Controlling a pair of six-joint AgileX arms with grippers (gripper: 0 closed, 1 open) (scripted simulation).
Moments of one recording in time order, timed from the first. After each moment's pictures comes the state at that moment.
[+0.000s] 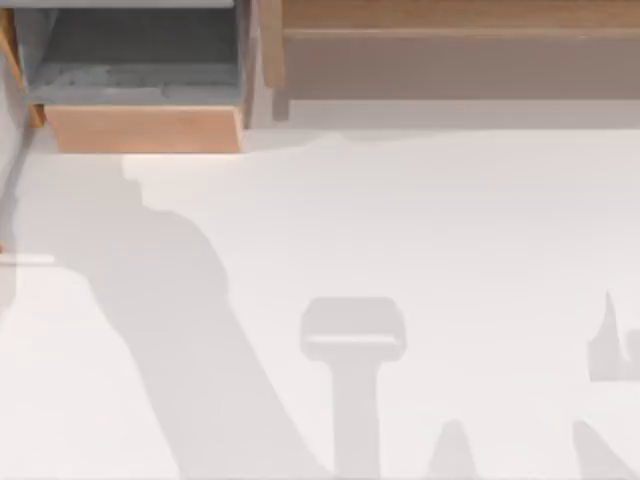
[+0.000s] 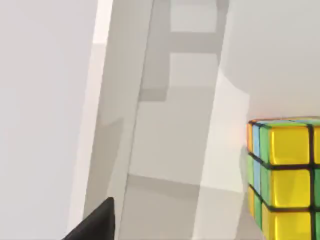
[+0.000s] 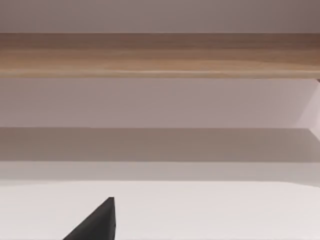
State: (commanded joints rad) left arm 0.39 2.34 2.25 -1.12 0.04 0.29; right arm 0.00 0.00 0.00 0.00 0.00 0.00
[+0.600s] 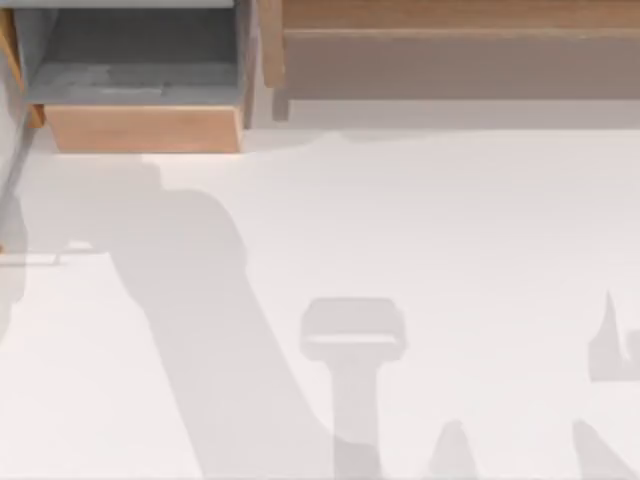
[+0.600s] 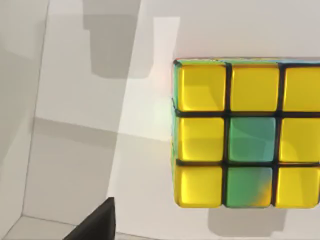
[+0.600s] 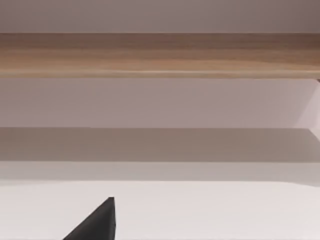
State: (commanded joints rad) left arm 0.33 2.41 2.32 -1.28 0.04 0.18; right arm 0.00 0.00 0.00 0.00 0.00 0.00
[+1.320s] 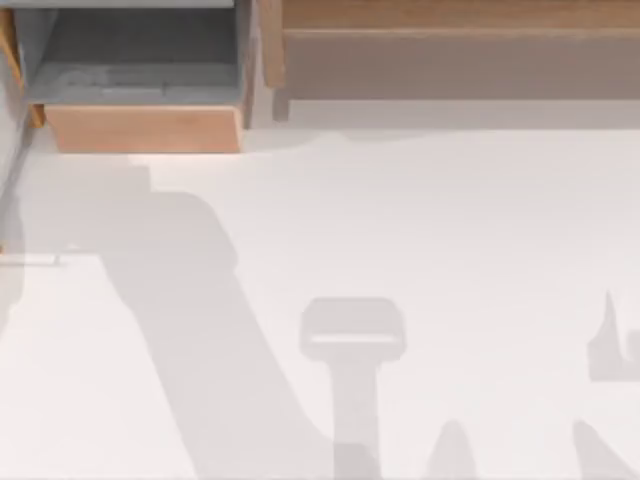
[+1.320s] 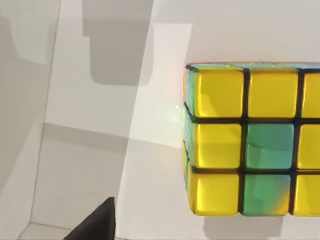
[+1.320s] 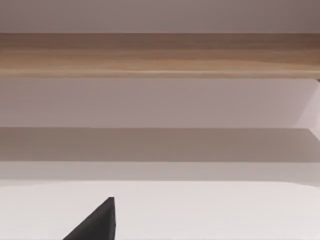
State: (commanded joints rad) left arm 0.35 2.41 2.29 -1.25 0.04 0.19; right arm 0.00 0.00 0.00 0.00 0.00 0.00
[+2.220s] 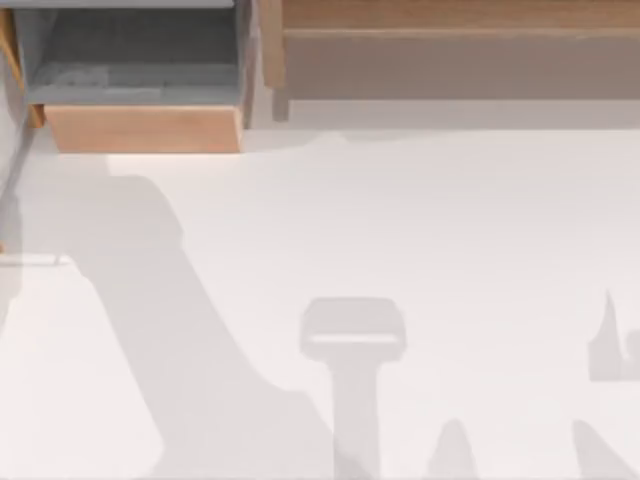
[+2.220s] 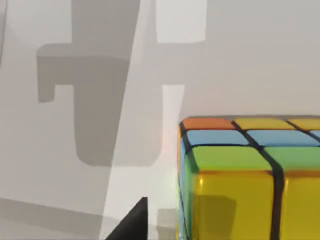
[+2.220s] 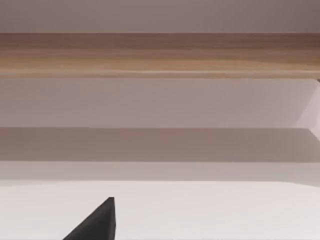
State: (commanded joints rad) left arm 0.33 2.51 2.27 -1.13 0.04 0.17; right arm 0.00 0.00 0.00 0.00 0.00 0.00
